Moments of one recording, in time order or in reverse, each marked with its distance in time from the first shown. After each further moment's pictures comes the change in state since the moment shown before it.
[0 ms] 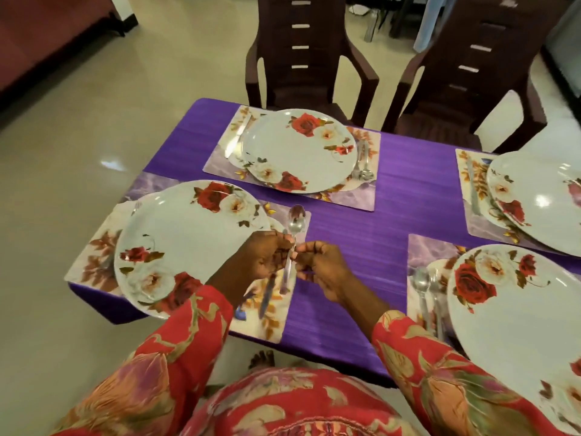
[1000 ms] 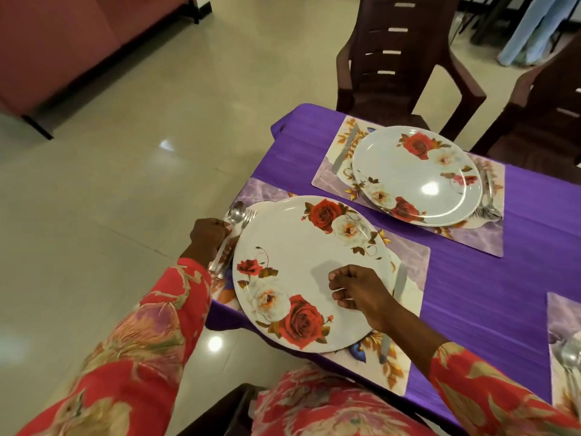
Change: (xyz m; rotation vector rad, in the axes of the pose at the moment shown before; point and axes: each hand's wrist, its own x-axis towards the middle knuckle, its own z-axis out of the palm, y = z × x) left_hand 0.050 0.056 -0.338 0.272 0.733 0.137; right_hand 0.039 0.000 0.160 -0.350 -0.056 0.112
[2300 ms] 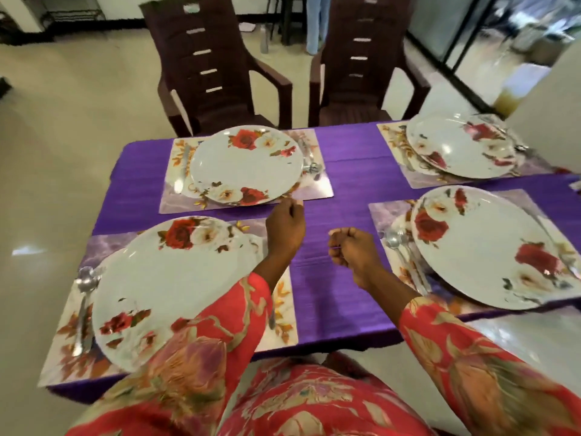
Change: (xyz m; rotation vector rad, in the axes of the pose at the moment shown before) left_hand -0.296 0.077 0.252 0.186 -0.463 0.888; right_hand -0.080 0.072 -0.167 0.507 0.635 -0.197
